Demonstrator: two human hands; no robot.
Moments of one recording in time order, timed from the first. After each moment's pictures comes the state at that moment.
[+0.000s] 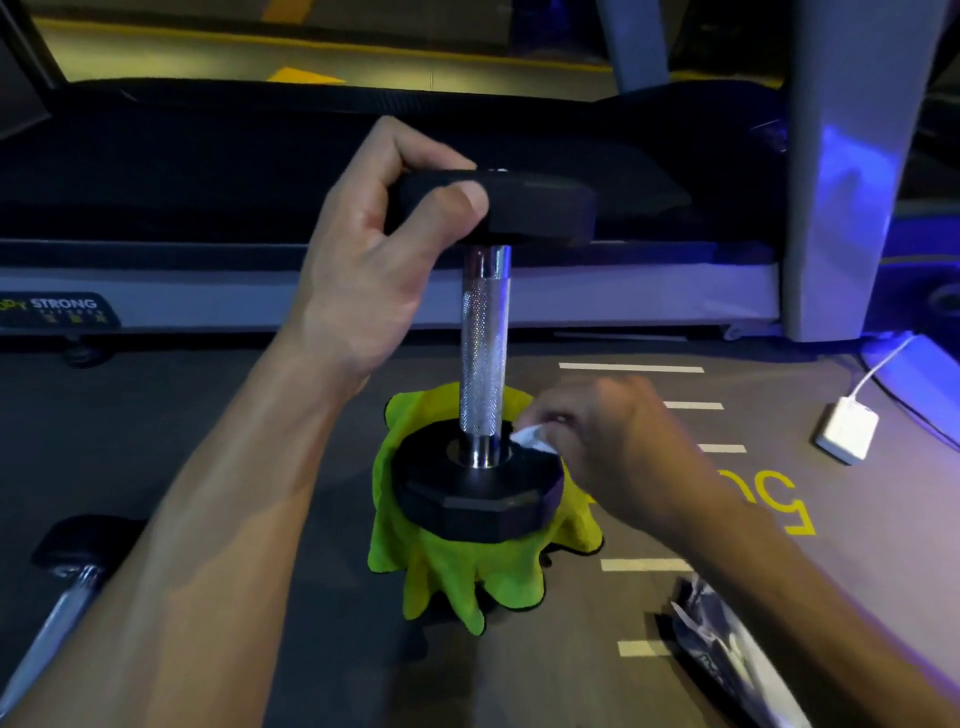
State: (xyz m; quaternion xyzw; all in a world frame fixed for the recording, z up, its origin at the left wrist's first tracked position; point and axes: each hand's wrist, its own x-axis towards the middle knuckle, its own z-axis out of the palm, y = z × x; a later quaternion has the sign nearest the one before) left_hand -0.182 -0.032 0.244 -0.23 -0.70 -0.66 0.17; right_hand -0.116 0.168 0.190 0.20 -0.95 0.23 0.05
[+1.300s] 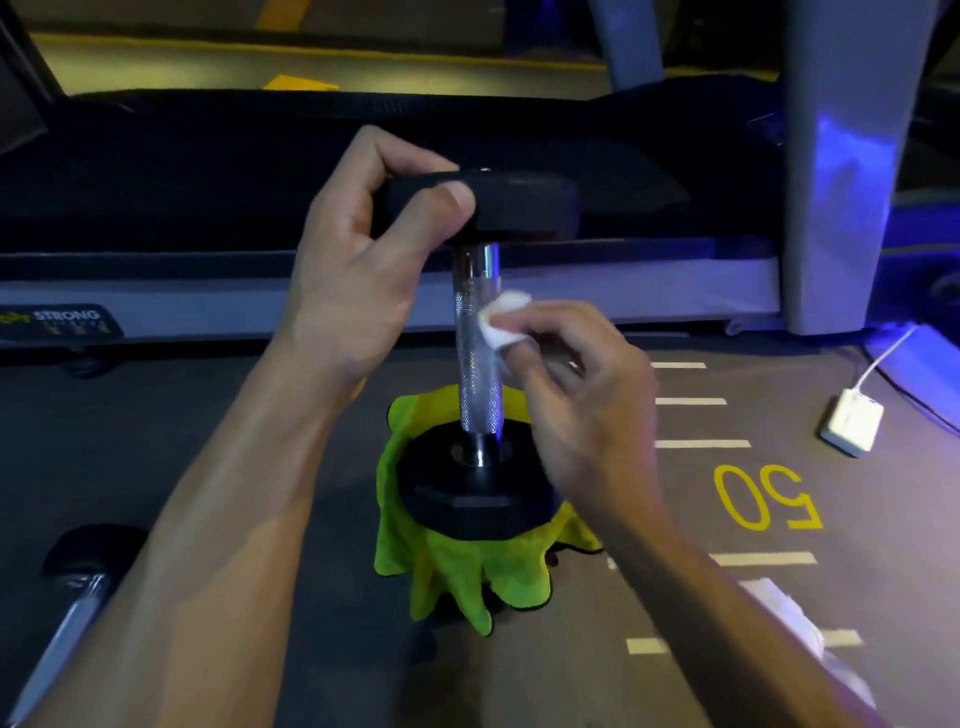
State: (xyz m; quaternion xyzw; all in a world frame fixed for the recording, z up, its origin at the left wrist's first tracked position) left_hand -0.184 -0.035 0.242 -0.20 -0.70 -0.65 0.20; right_hand -0.126 0.124 0.179 0.12 -0.78 0.55 0.26
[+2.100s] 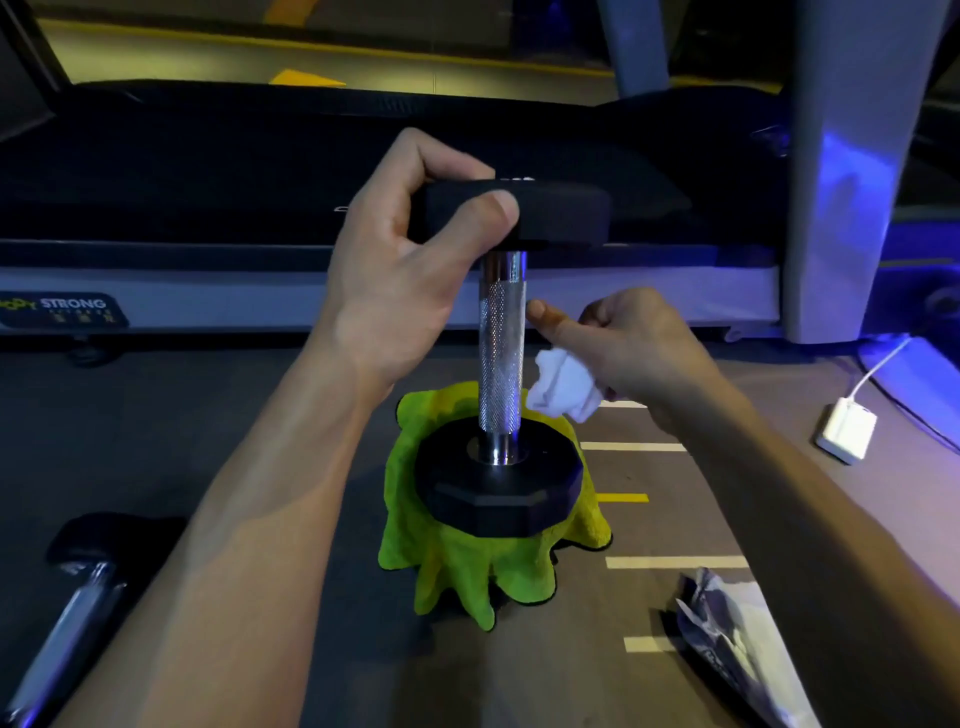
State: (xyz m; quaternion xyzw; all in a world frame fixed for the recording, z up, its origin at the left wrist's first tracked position) left_hand -0.172 -0.029 0.245 -0.21 -0.69 -0.66 0.20; right_hand -0.164 0.158 0.224 -0.06 -0.89 0.44 0.01
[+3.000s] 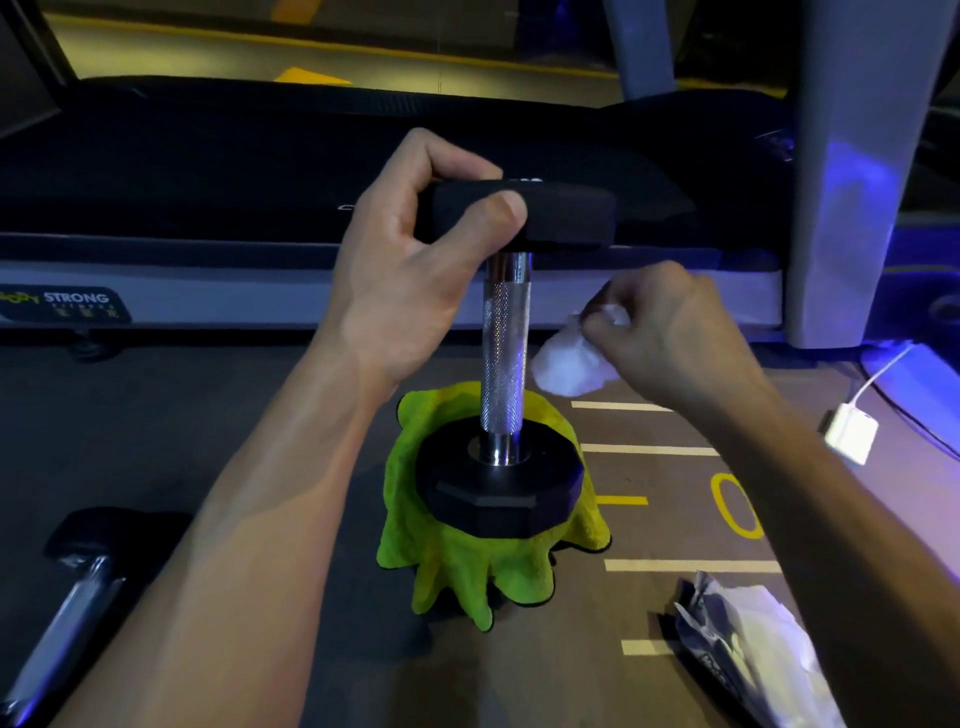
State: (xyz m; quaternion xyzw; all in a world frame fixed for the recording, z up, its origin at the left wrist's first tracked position) left_hand -0.169 -0.029 0.248 -0.20 -0.70 -0.66 0.19; right_hand -0.158 0.173 0.236 0.01 -0.96 0.25 0.10
